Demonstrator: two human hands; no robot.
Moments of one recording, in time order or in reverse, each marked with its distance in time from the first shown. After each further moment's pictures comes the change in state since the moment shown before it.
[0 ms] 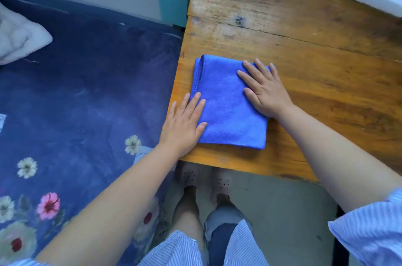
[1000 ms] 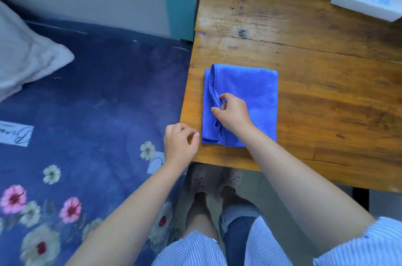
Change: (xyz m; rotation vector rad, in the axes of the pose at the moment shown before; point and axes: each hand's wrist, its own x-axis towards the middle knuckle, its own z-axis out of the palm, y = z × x) left_hand -0.036 -0.007 0.006 -0.590 0.330 -0.358; right_hand -0.001 -0.128 -0.020 0.710 0.008 0.508
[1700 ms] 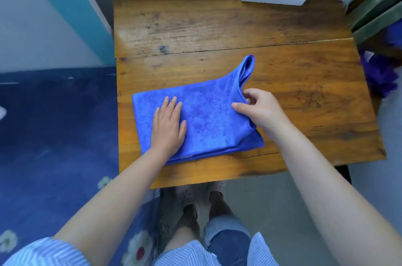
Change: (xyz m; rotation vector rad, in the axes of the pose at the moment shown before) left_hand 0.051 0.109 0.059 0.401 -0.182 0.439; right_hand -0.033 0.107 -0.158 0.479 0.172 0.122
